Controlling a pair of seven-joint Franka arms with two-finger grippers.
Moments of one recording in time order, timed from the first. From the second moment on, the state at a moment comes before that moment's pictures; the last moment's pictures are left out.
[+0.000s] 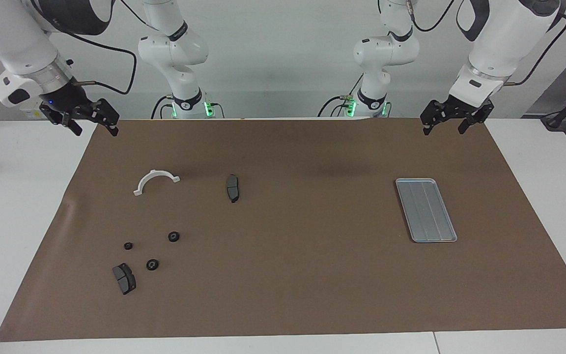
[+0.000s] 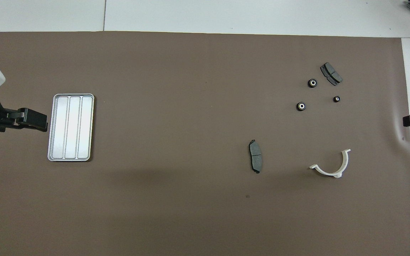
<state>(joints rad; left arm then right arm) 0.02 -0.05 -0.12 -1.67 0.01 1.56 -0.04 -0.01 -0.02 -0.16 -1.57 0.05 1.51 -0.06</state>
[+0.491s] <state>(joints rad) 0.07 -0.06 -0.12 -1.65 -0.01 1.58 -0.04 0.04 -0.02 -0.14 -1.56 -0.05 1.51 -0.06</state>
